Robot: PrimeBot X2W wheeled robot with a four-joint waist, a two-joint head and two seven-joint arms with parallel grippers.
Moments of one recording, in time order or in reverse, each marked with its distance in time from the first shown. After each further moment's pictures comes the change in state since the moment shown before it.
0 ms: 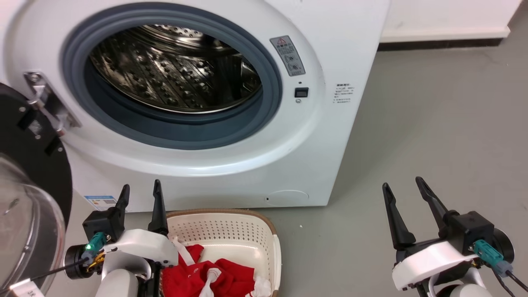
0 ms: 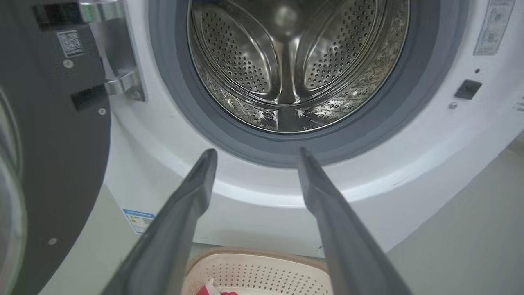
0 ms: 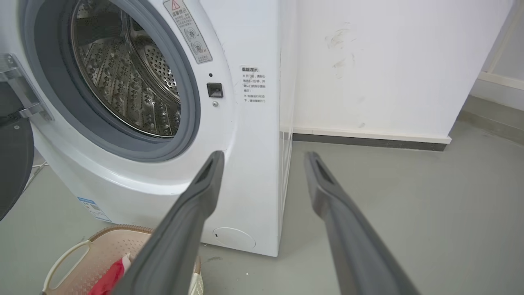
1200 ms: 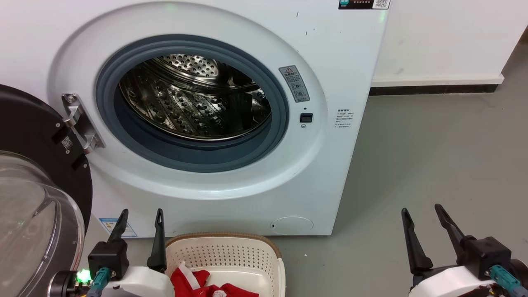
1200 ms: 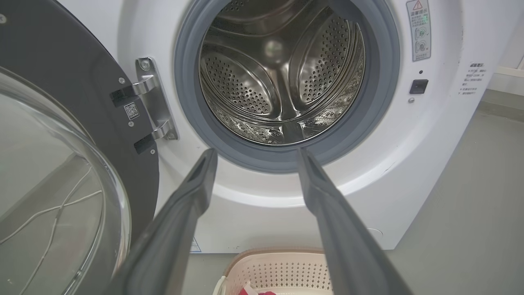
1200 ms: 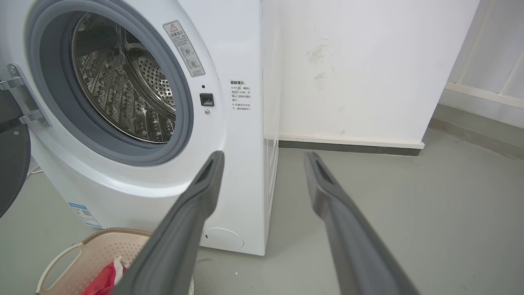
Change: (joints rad) left arm 0.274 0.059 -0.065 -0.411 0.138 0.054 0.147; right arm 0.128 0.000 -0.068 -0.056 -0.018 0.000 0.025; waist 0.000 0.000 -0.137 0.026
